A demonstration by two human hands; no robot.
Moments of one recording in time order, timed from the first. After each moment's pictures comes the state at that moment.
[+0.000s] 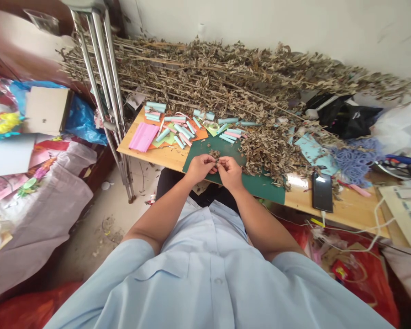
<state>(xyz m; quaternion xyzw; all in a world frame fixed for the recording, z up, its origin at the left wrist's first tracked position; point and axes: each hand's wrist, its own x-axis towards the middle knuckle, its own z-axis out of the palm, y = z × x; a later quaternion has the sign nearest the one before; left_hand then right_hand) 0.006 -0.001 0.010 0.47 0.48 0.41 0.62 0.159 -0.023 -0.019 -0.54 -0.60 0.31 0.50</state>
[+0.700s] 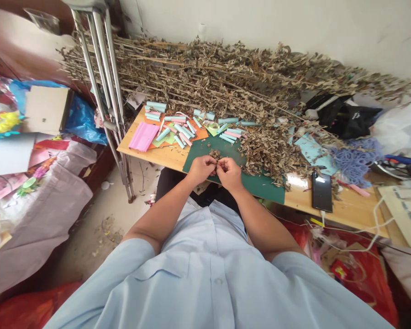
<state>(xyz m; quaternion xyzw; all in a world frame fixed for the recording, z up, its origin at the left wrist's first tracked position) 0.009 -0.005 0.011 0.51 0.50 0.39 0.58 0.159 -0.026 -0.018 -0.53 -0.62 0.30 0.49</state>
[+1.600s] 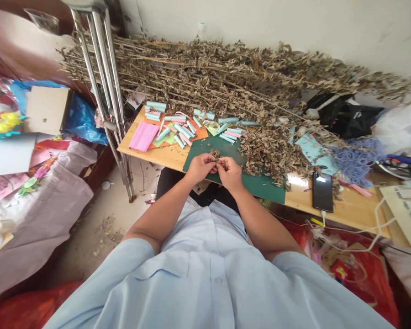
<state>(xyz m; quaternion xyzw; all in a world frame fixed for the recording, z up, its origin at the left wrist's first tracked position) 0.007 -0.001 0.010 0.46 0.47 0.41 0.63 0.158 -0.026 -0.018 -0.54 -0.62 0.29 0.49</state>
